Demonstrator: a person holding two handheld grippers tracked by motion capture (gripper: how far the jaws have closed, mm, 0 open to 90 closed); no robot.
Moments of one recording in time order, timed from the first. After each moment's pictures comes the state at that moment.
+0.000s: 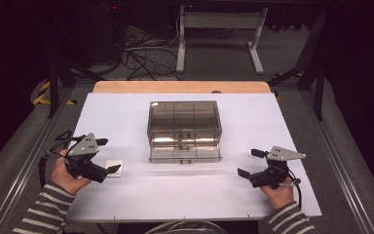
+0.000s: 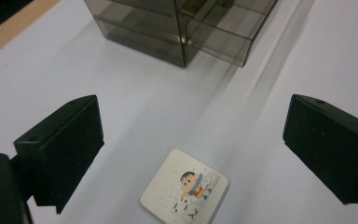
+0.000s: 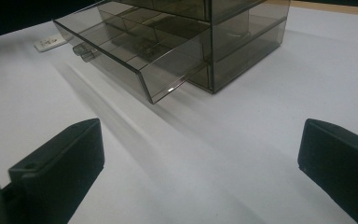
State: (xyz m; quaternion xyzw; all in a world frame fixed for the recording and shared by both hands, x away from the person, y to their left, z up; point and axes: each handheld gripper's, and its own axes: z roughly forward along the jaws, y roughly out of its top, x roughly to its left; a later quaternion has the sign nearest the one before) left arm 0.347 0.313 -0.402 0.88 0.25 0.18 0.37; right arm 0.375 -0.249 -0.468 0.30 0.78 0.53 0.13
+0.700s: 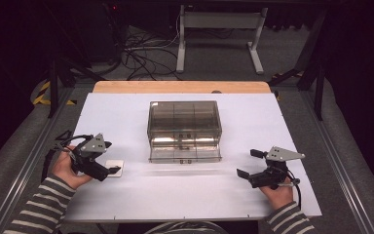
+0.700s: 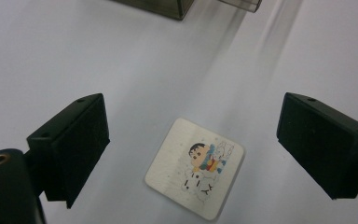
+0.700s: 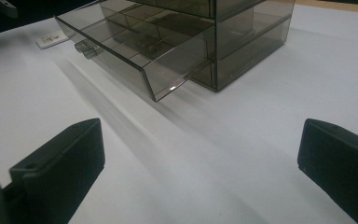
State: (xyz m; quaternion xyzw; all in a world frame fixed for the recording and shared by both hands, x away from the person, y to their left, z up) left arm 0.365 0.310 -0.416 0.92 0.23 0.15 0.29; right arm 0.375 -0.247 -0.469 0.30 0.79 0.52 0.13
